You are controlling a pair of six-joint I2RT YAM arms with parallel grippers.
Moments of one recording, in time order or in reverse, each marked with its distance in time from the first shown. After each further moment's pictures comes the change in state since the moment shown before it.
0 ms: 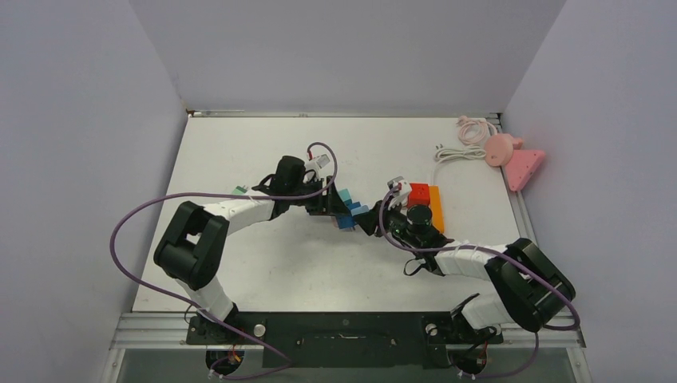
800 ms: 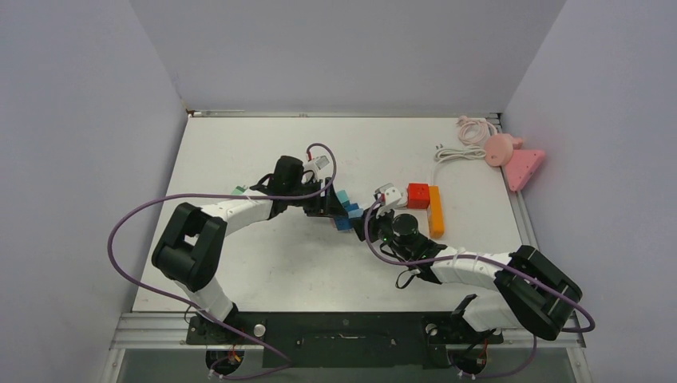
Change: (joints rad) left arm 0.010 -0.015 0.002 -0.052 0.016 0.035; right arm 0.196 -0.056 0.023 -0.109 0.307 -0.142
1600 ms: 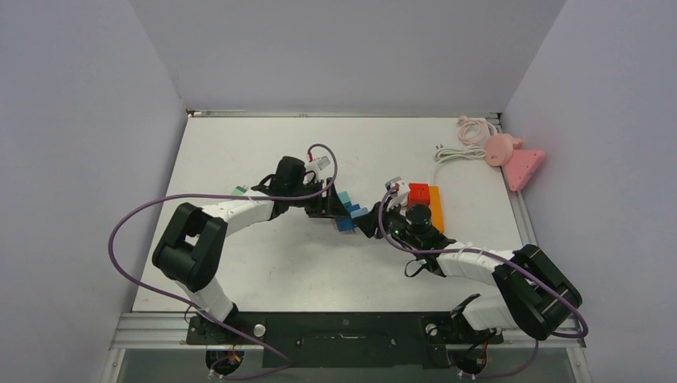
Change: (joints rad) left arm -0.013 0.000 0.001 -0.002 -0.012 -0.027; right arm -0.190 0.009 -0.009 0.014 -0.329 0.126
